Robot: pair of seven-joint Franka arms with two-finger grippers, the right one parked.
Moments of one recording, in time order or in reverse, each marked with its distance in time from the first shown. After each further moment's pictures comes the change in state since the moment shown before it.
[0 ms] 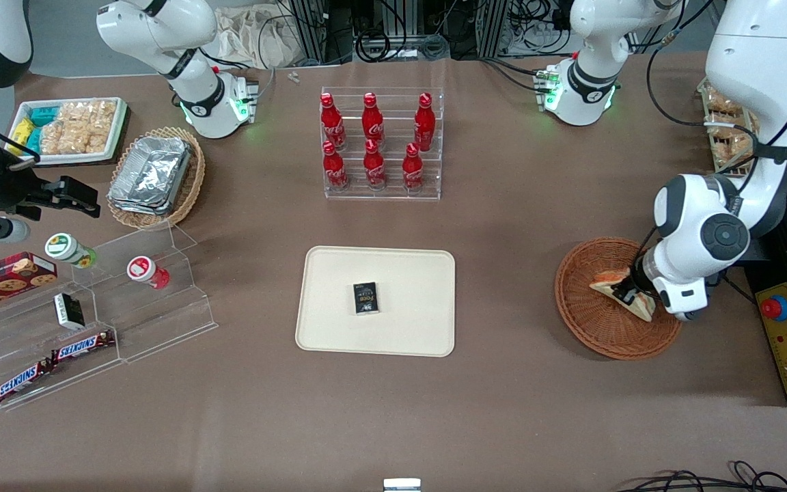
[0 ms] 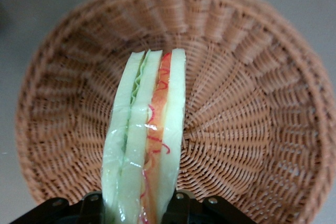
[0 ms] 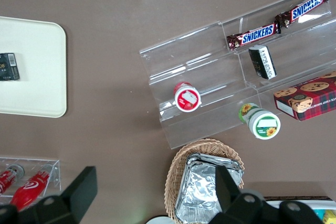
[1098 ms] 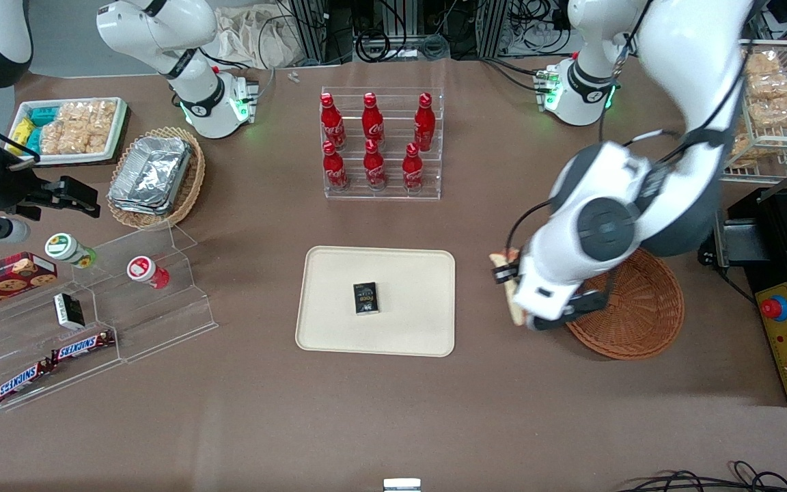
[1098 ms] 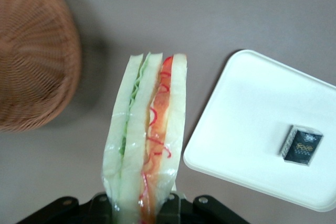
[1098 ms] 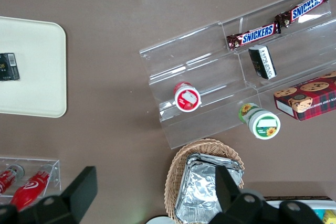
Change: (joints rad) arm -0.370 0.230 -0.189 0.688 -0.023 -0.535 0.249
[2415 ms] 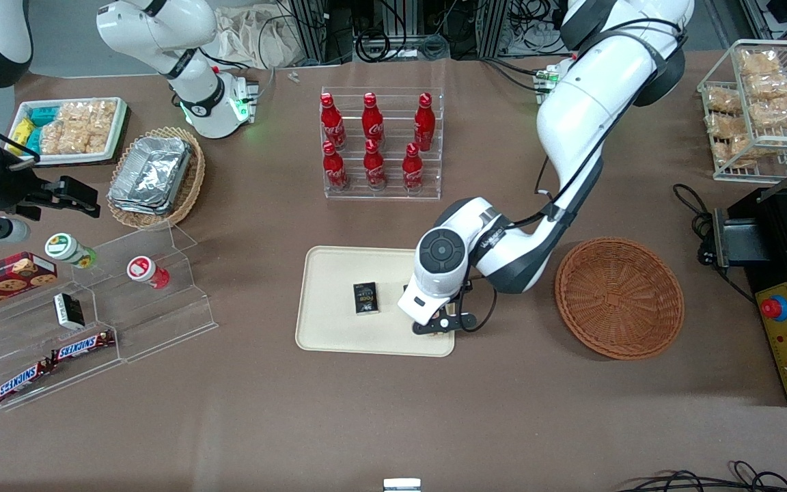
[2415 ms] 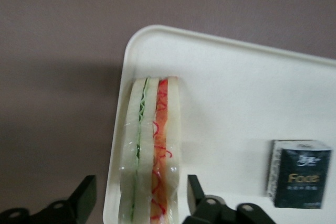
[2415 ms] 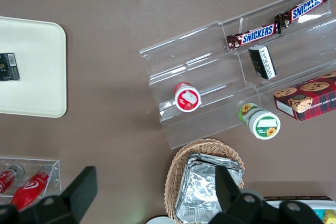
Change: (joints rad) arm -0.199 0.261 0.003 0.093 0.209 0.246 -0.107
